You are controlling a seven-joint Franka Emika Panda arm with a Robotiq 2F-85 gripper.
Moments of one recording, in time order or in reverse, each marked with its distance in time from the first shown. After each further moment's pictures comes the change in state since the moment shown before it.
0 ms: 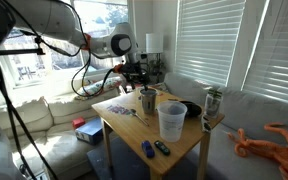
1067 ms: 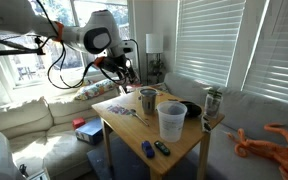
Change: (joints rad) arm 0.011 -0.311 0.017 -0.264 0.235 0.163 0.068
